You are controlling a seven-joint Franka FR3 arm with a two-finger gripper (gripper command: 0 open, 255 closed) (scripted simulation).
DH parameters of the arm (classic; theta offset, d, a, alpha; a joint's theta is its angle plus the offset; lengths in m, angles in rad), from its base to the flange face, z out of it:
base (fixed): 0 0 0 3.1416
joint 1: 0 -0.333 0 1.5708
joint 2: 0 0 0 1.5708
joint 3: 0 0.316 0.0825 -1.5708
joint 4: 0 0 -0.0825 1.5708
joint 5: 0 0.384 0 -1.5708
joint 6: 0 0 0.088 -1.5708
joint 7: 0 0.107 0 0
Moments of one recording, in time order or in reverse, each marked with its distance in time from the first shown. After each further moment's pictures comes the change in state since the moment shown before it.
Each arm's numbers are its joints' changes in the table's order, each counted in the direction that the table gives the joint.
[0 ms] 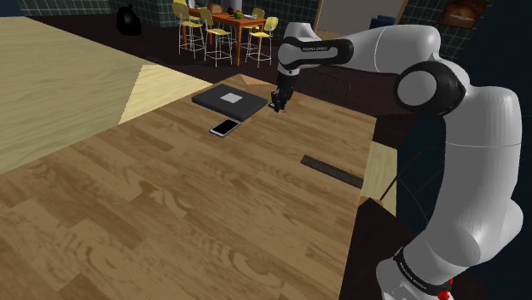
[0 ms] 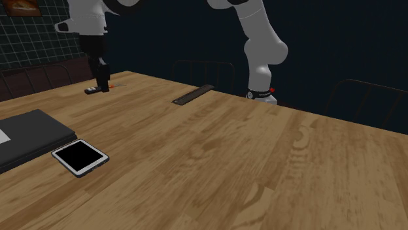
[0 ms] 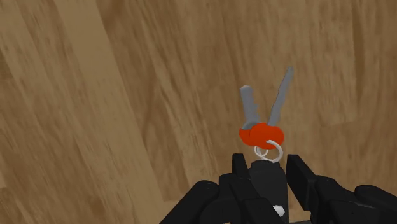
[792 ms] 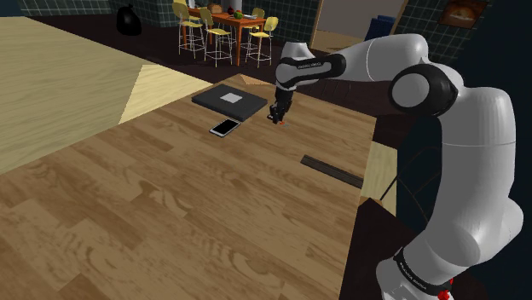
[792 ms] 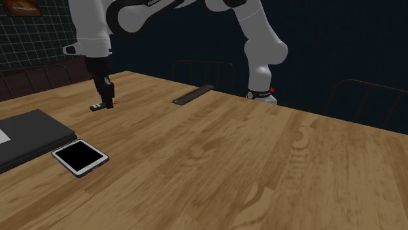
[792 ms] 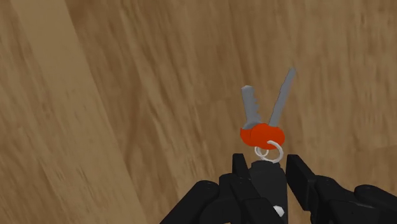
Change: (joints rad) arm 0.005 0.037 -0.005 0.100 -0.006 -0.137 -0.001
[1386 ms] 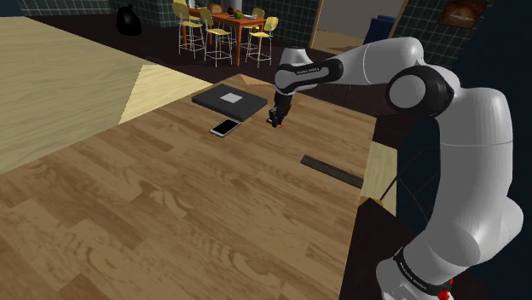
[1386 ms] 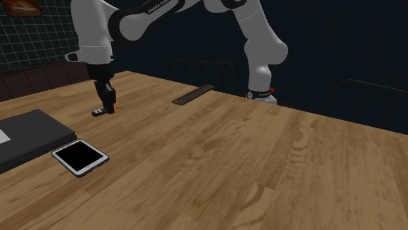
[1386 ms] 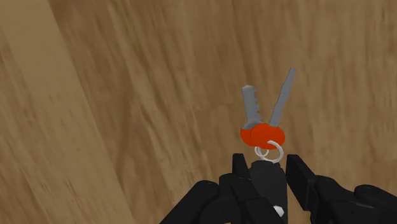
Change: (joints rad) arm -0.001 0.020 -0.002 0.022 -0.003 -0.042 0.002
